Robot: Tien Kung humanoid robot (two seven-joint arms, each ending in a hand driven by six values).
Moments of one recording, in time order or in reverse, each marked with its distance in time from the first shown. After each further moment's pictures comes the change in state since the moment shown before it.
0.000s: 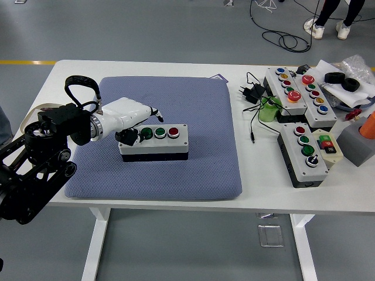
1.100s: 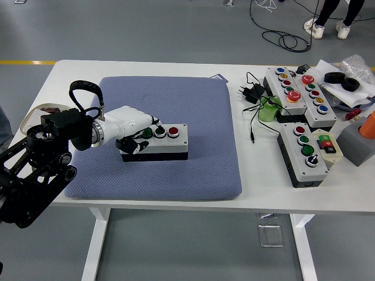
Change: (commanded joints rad) left arm 0.015 -0.003 0.015 0.017 0.000 -0.076 -0.001; right arm -0.007 0.000 -0.001 0.000 -0.001 0.000 0.000
